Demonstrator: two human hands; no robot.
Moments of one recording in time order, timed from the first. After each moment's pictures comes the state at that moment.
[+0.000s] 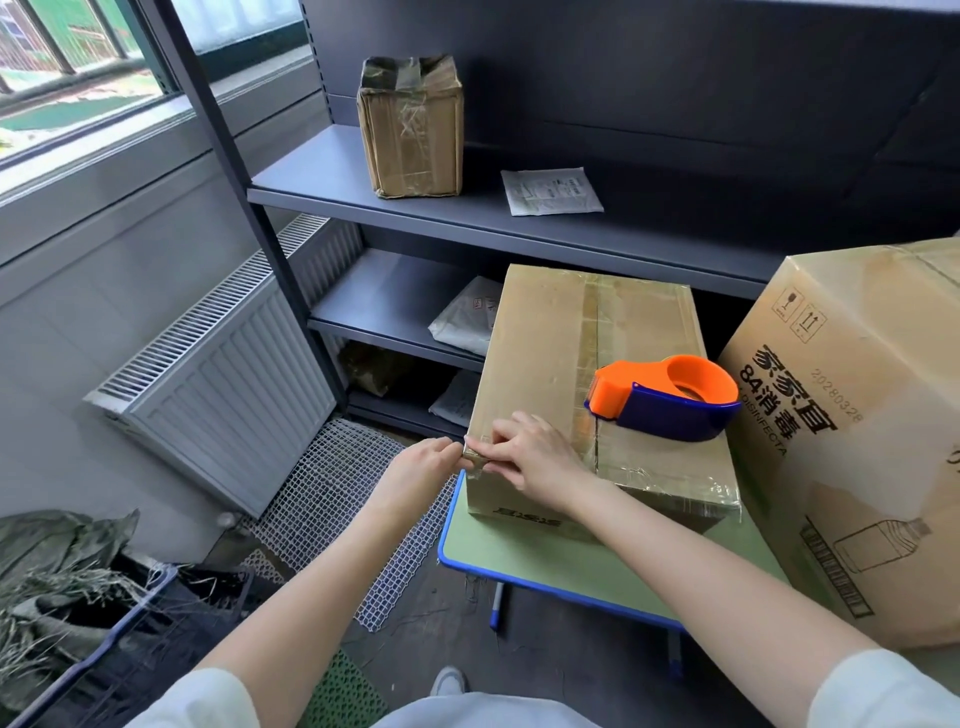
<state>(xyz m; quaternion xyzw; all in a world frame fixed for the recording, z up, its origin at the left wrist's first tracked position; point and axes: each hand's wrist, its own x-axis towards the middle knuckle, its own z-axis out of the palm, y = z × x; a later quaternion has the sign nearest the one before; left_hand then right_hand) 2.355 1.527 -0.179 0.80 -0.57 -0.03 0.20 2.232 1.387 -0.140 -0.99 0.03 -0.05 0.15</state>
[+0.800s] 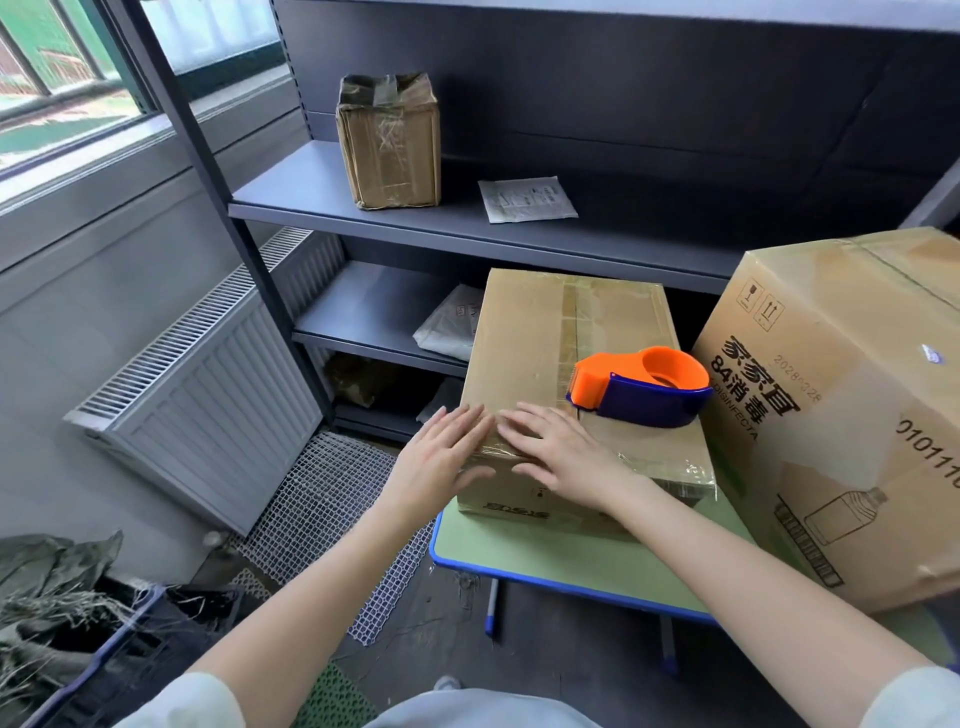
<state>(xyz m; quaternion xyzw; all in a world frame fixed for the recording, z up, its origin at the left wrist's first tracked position) 2.339 1.510 -0.174 0.74 -0.64 0.09 0.19 2.188 1.362 -0.136 -1.00 0.05 -0.02 0.08</state>
